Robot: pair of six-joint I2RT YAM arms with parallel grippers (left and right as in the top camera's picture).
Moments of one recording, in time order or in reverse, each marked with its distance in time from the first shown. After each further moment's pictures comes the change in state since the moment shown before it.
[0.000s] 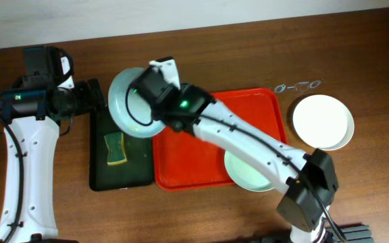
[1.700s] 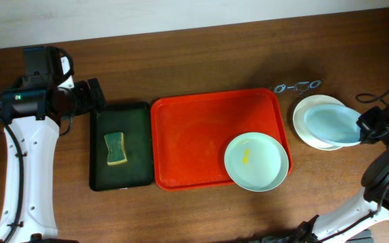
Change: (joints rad) left arm 0.000 0.000 0.000 0.000 0.000 0.000; right arm -1.491 -0.005 -0.296 -0.381 -0.358 -0.090
